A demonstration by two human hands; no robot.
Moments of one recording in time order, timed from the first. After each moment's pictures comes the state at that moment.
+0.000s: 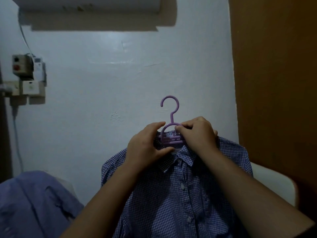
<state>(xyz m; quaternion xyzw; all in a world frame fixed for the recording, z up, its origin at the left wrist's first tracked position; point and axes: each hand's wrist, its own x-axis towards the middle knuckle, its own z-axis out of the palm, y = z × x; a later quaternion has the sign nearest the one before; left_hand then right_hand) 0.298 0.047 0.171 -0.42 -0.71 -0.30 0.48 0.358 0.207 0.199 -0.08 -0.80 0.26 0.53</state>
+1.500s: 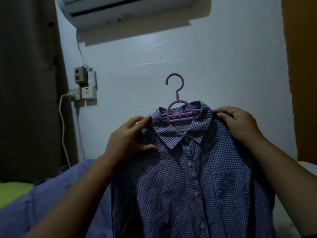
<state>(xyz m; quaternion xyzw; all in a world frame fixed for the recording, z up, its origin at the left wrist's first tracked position) 0.295 -0.099 0.185 -0.36 -0.75 -0.10 0.55 0.347 0.229 0.208 0.06 -0.79 0.33 0.51</state>
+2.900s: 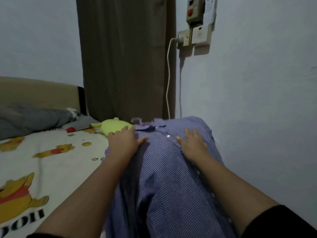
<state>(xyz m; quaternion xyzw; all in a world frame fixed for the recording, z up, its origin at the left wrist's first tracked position) 0.192 -0.452 0.048 0.29 -0.91 0.01 0.30 0.090 -0.252 0.051 0.24 -0.93 0.27 0.10</state>
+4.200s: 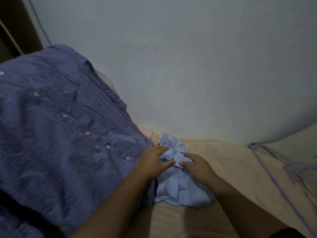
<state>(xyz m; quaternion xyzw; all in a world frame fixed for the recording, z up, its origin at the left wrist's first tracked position) 0.142 -0.078 -0.179 -0.21 -0.95 -0.25 0.00 0.176 0.110 -0.189 -0.05 -0.93 0.36 -0.03</state>
